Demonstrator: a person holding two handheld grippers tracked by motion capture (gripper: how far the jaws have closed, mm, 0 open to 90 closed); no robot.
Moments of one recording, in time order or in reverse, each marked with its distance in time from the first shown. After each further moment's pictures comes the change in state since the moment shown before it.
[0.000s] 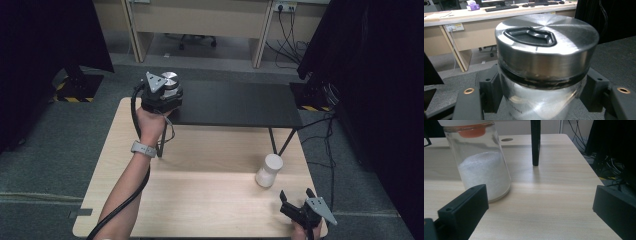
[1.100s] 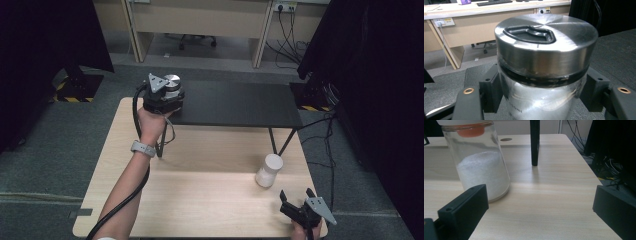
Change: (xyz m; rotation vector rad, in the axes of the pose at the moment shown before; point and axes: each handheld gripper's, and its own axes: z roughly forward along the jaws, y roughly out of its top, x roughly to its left) left arm 0.014 -0.006 0.013 0.025 -0.058 -0.007; right arm 0.002 0.000 0.001 -0.001 -0.008 -0.005
